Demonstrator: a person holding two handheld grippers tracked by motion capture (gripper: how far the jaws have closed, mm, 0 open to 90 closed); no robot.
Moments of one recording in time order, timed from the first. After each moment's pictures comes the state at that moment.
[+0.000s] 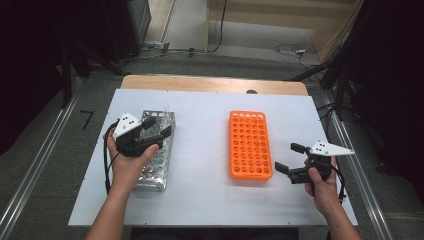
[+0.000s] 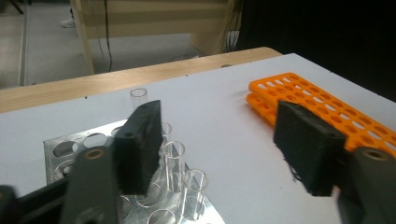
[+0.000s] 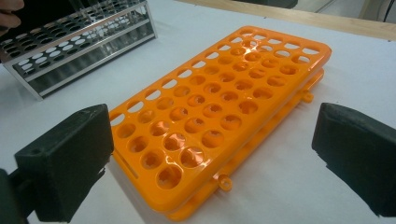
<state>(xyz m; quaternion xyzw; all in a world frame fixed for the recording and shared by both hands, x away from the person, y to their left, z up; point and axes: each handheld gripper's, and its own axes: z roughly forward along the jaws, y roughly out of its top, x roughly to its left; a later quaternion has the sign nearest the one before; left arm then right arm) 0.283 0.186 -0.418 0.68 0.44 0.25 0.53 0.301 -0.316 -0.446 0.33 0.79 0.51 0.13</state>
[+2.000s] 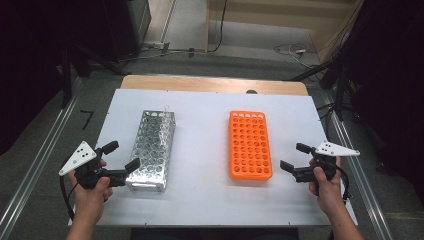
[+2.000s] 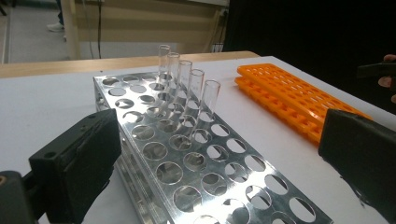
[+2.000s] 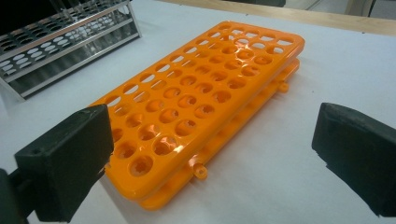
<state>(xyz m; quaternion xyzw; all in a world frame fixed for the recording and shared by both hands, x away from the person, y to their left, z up) 0.211 0.260 -0.451 0.65 0.43 0.23 0.58 0.307 -0.333 -0.455 0.34 0.78 0.51 0.13</state>
